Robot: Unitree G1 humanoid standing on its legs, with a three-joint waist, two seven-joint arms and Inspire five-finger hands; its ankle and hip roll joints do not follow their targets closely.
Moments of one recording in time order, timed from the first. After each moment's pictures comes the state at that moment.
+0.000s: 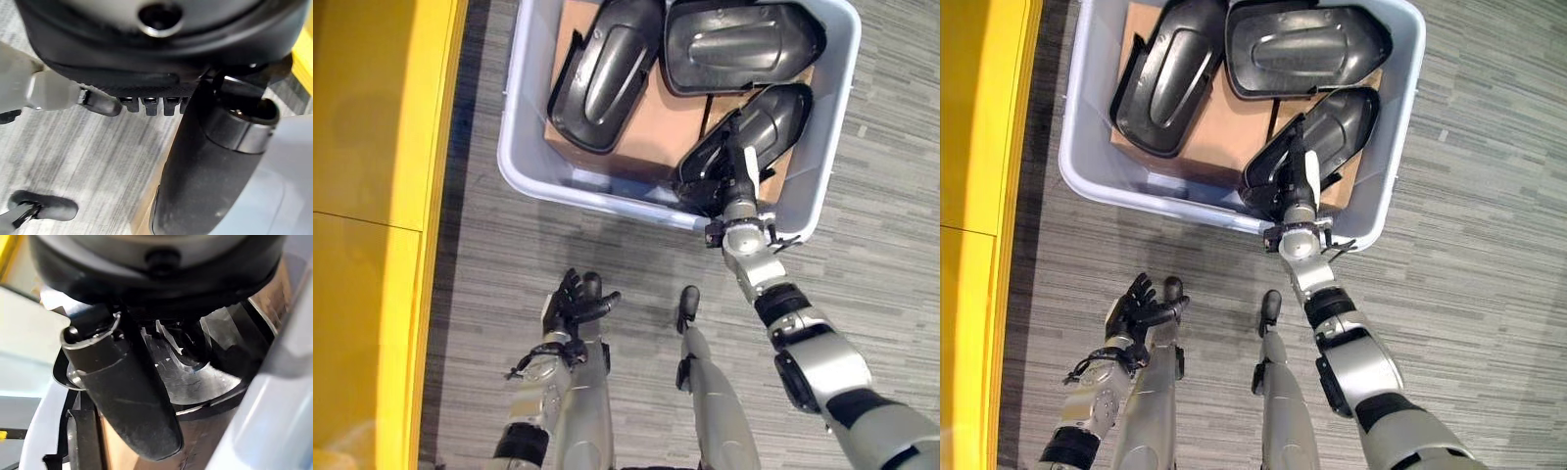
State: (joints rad) left arm -0.14 0.17 -0.02 0.38 -0.42 0.02 0.12; right arm -0.99 -0.19 0.20 0.92 0.07 -0.07 -0.36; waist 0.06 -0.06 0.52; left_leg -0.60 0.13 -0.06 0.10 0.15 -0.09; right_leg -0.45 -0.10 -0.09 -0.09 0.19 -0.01
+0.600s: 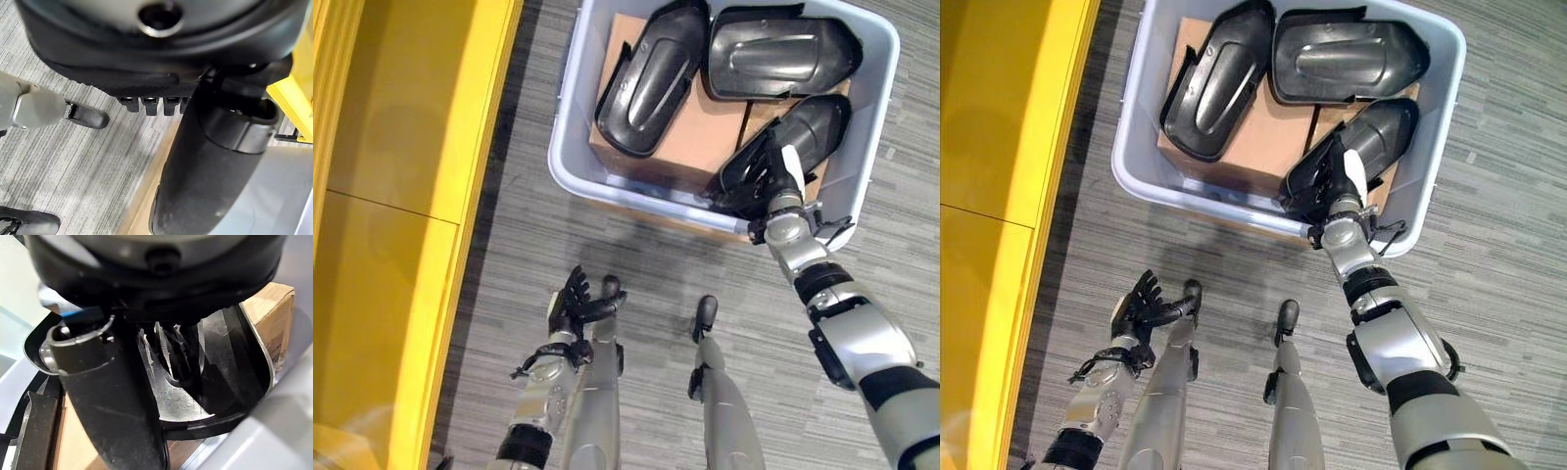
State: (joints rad) left arm -0.13 0.17 -0.07 0.36 -0.42 0.01 0.13; right arm -1.11 -0.39 0.38 1.18 0.08 -0.06 -0.32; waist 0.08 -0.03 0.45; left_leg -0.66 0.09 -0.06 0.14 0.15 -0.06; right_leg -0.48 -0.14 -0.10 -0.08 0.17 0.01
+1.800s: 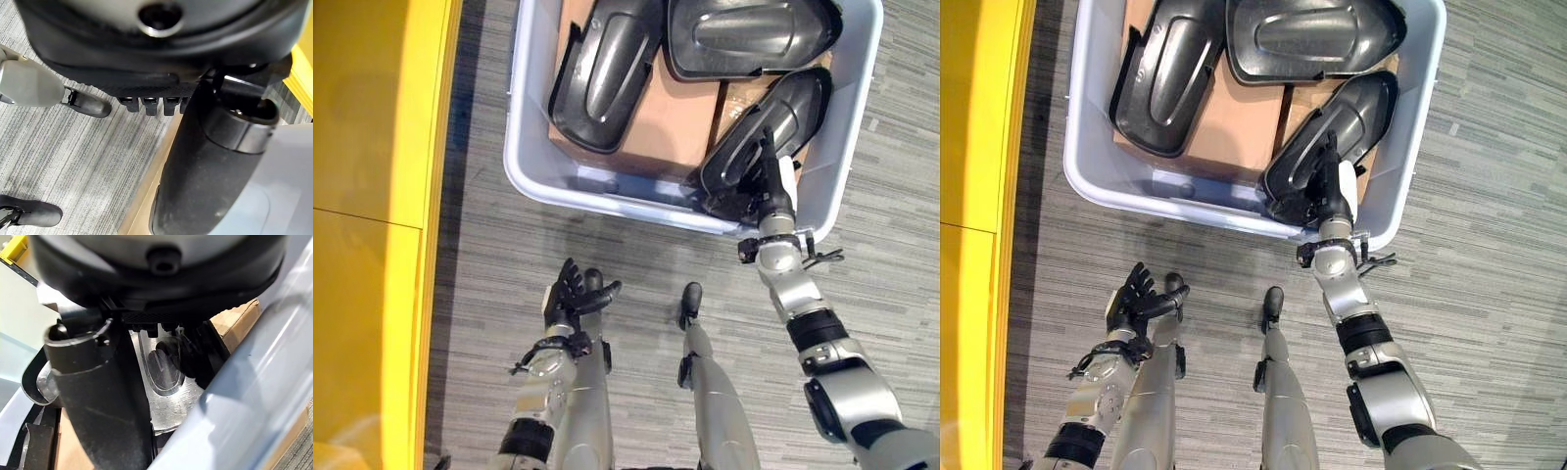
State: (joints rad) left arm -0.16 0.15 -0.03 0.35 -0.42 0.00 0.17; right arm -0.79 -0.31 0.16 0.63 -0.12 0.04 -0.35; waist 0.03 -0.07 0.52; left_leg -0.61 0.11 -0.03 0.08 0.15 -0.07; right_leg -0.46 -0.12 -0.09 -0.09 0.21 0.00
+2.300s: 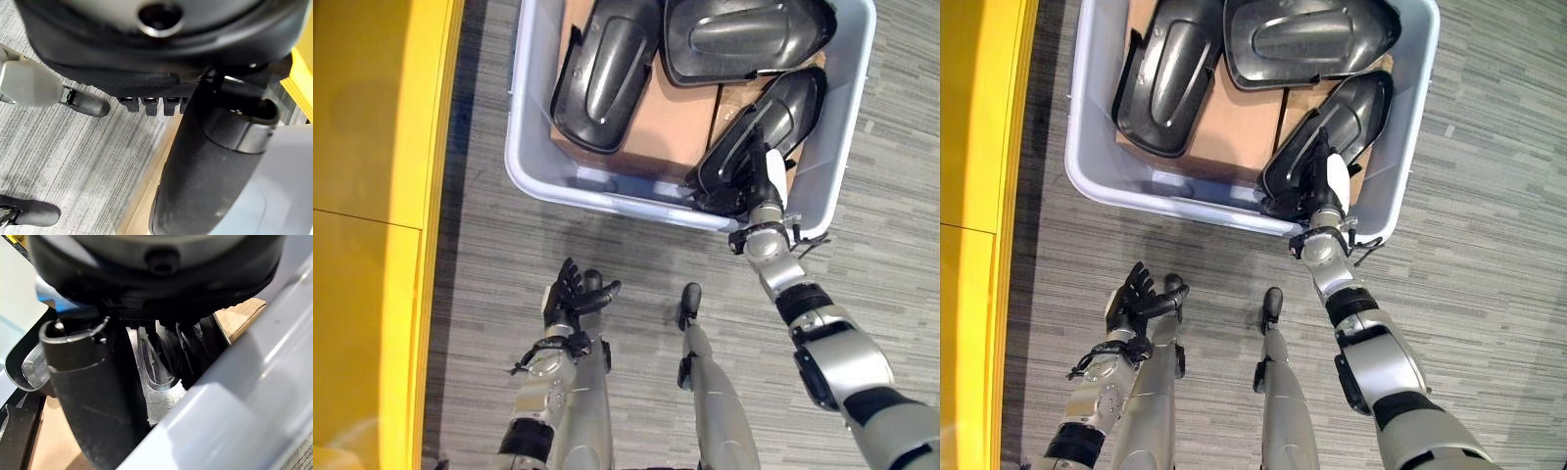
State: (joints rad) left arm -0.16 0.15 -0.02 0.35 -0.42 0.00 0.17; right arm -0.99 -0.29 0.26 1.03 -0.10 -0.06 -0.40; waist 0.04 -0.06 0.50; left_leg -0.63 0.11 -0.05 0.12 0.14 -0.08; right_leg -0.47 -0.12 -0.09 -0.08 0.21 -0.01
